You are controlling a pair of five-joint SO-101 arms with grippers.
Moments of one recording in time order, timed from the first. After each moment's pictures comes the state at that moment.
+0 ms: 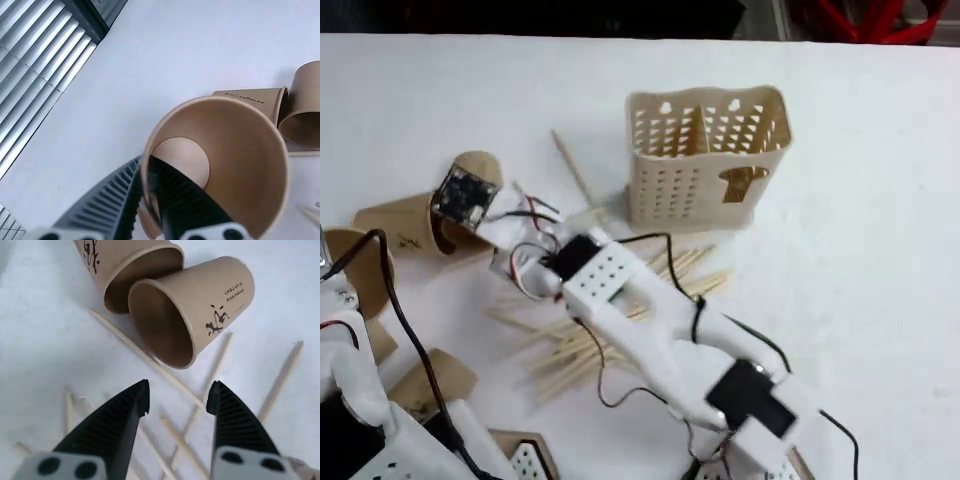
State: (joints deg) left arm -49.5 -67.7 27.7 85.6 -25.0; right arm -51.3 7.6 15.1 34.1 20.9
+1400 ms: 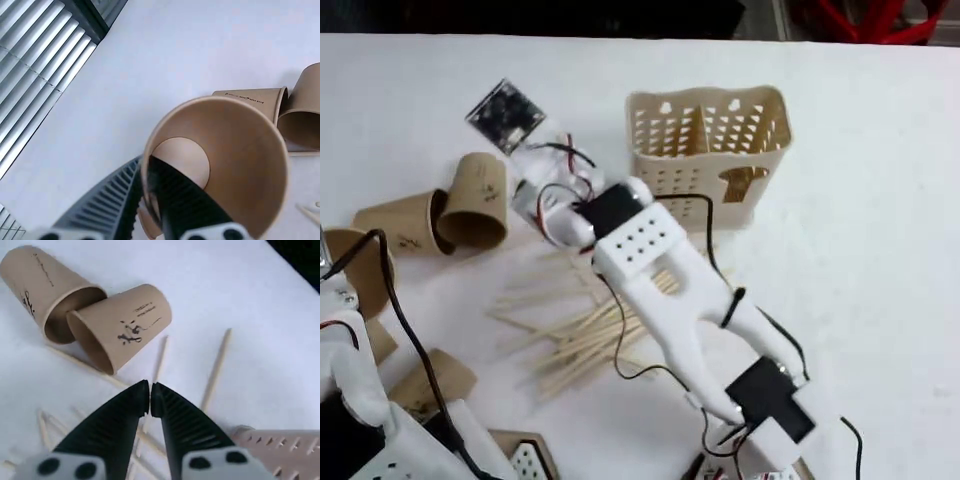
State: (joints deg) left arm -49.5 -67.7 27.7 85.6 -25.0; right arm -44.0 1.8 3.6 47.6 15.0
